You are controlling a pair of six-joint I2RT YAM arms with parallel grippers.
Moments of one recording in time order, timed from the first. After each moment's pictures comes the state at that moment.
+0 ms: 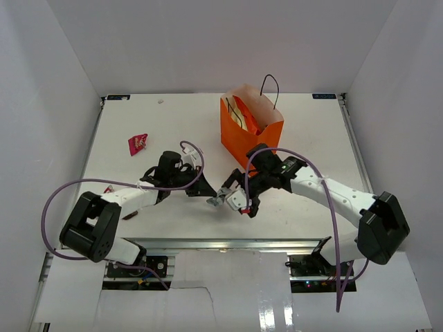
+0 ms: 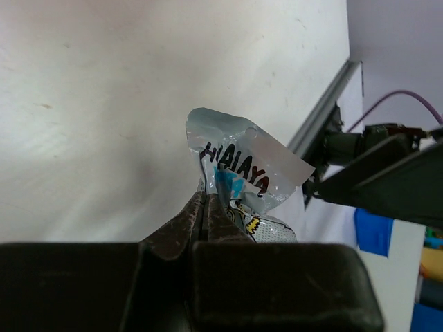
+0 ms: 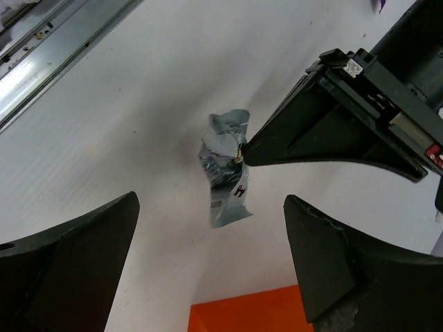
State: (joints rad) left arm -0.44 1.44 0.63 0.15 0.70 -0.57; right arm 0.76 1.36 1.03 -0.69 -0.75 -1.60
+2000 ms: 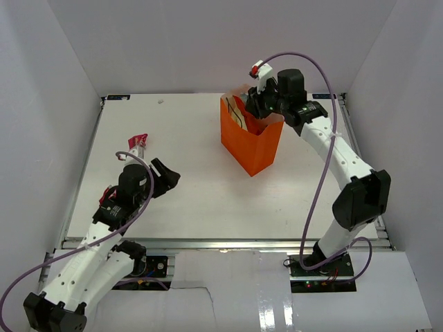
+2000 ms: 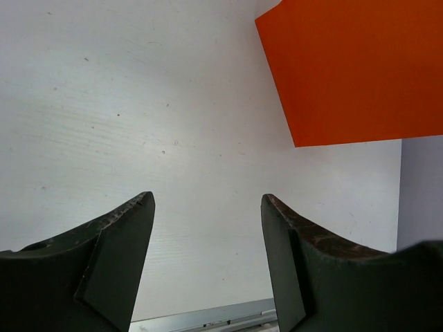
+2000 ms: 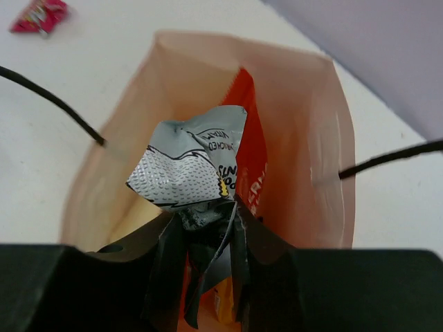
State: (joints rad) left arm -0.41 0.70 0.65 -0.45 -0.09 -0.78; right arm 0.42 1.66 1.67 -0.38 -0.36 -0.22
